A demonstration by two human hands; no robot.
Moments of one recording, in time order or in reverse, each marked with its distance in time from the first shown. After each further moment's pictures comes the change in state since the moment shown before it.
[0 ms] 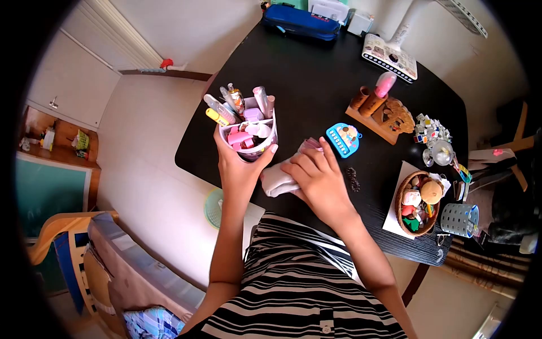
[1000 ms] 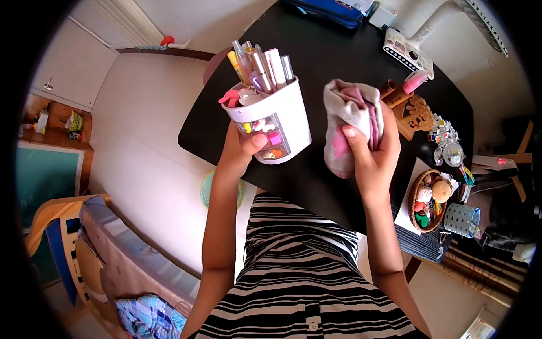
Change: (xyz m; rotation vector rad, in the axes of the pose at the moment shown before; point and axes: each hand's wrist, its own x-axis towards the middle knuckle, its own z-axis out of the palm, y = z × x) left_hand 0.019 -0.031 -0.032 -0.727 -0.399 -0.175; right_hand 0.036 -0.001 -0.030 0.838 0.520 0.401
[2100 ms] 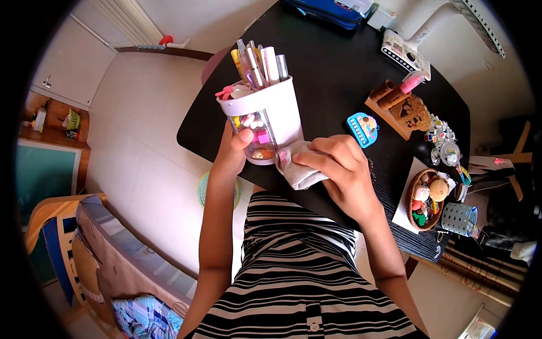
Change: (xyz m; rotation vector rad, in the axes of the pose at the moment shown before) left_hand 0.000 -0.004 -0.010 -0.057 0.006 -0.057; right_hand -0.021 0.002 -0.001 -0.458 -0.426 -0.493
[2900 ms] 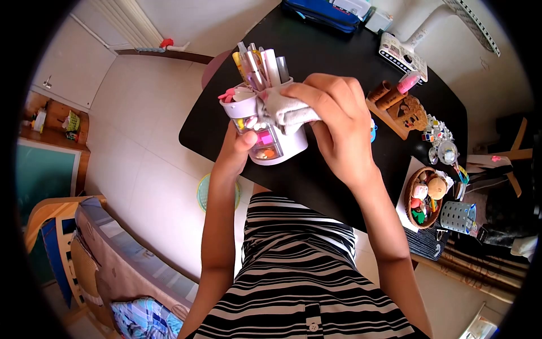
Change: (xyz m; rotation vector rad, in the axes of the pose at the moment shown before) left_hand 0.001 -0.002 -0.003 0.070 -0.056 0.017; right_hand 0.074 0.005 0.003 -0.184 0.291 -0.170
